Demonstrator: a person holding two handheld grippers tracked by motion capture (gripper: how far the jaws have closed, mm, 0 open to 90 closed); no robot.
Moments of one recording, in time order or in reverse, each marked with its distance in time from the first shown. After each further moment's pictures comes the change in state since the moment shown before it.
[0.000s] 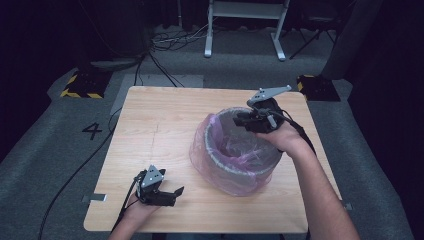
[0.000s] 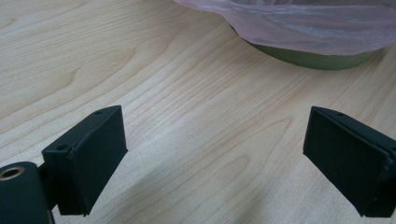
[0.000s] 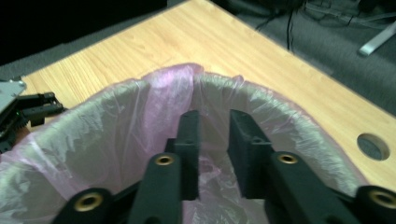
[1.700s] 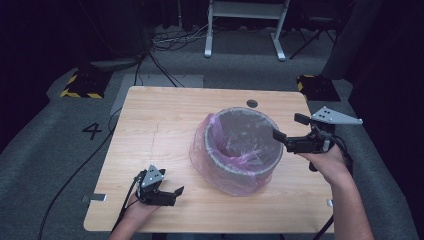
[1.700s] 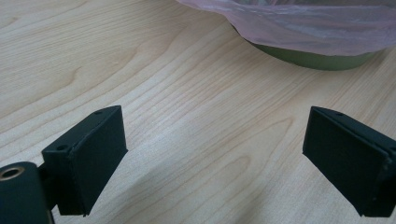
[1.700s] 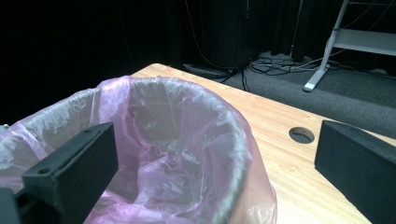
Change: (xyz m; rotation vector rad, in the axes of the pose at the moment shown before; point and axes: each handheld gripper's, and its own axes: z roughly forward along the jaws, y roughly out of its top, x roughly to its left) left arm 0.000 0.000 0.000 0.002 0.004 -0.008; right arm -0.032 -0.091 -0.079 -0.323 -0.137 0.172
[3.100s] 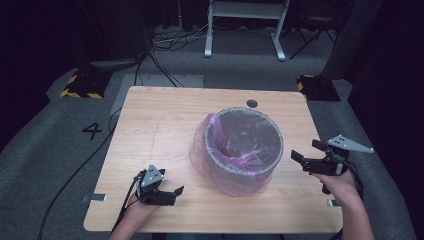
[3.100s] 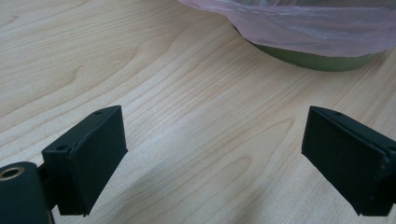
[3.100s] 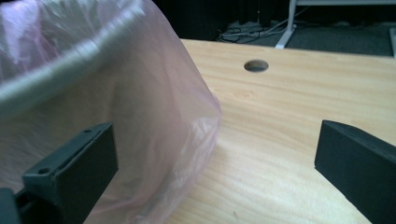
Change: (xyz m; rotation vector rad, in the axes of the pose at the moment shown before) left arm 0.001 0.000 0.000 -0.001 -0.002 -0.010; right arm -0.046 -0.093 -0.024 0.064 -0.118 0.144
